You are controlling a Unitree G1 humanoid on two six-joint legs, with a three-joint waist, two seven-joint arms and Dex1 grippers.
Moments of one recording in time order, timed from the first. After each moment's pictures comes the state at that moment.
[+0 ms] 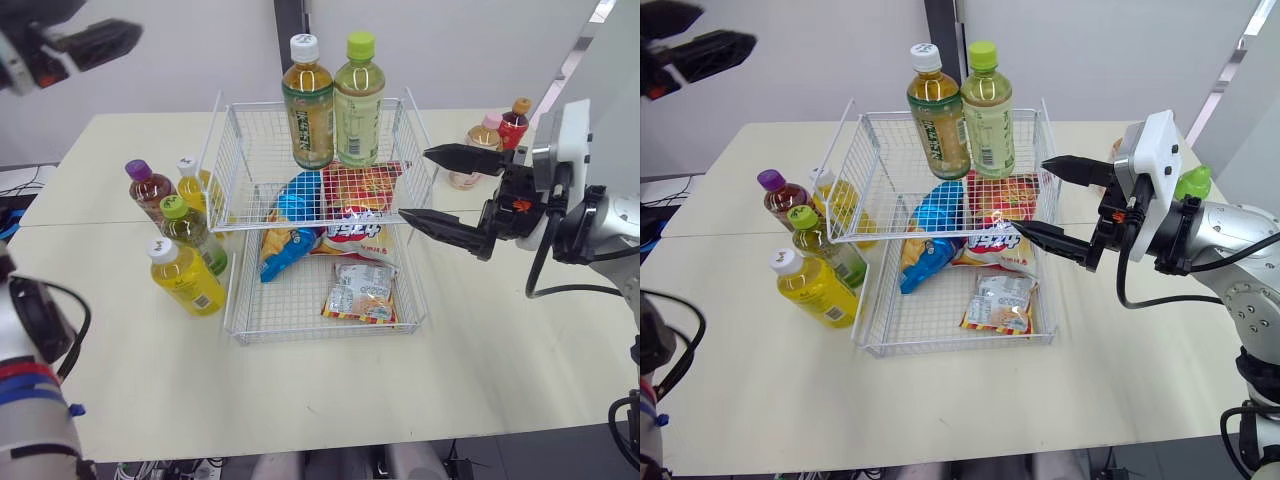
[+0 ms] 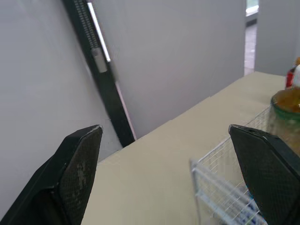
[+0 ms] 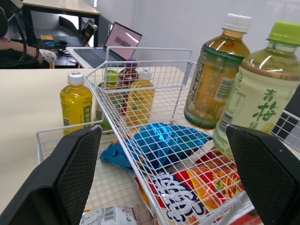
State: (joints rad) left arm -1.08 1.05 0.34 0.38 -0.26 0.66 -0.97; right arm -0.63 -0.84 -0.10 -0.50 0.86 0.70 0.72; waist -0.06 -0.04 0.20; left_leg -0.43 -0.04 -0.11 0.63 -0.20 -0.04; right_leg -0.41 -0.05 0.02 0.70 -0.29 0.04
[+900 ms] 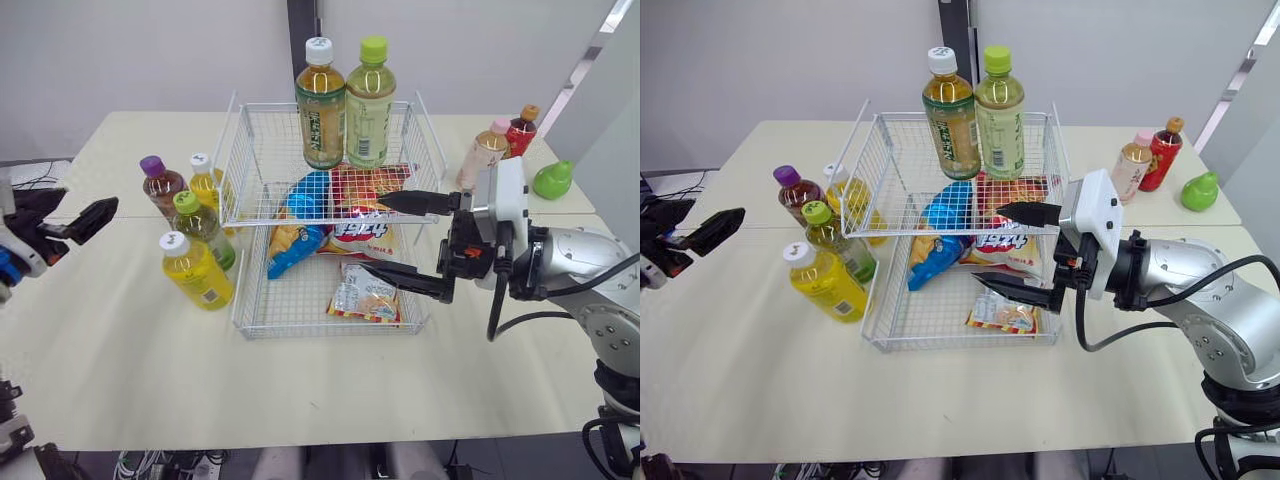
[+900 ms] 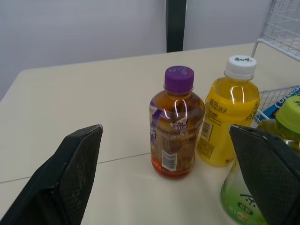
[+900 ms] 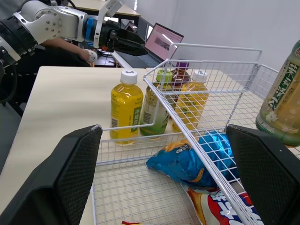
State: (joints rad) left arm -0.39 0.83 0.65 0.12 -0.43 0.55 -0.76; right arm -0.57 -0.73 -0.01 -0.66 0.81 0.74 0.67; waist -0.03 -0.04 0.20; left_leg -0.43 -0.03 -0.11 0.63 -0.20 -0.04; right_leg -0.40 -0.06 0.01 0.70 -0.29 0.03
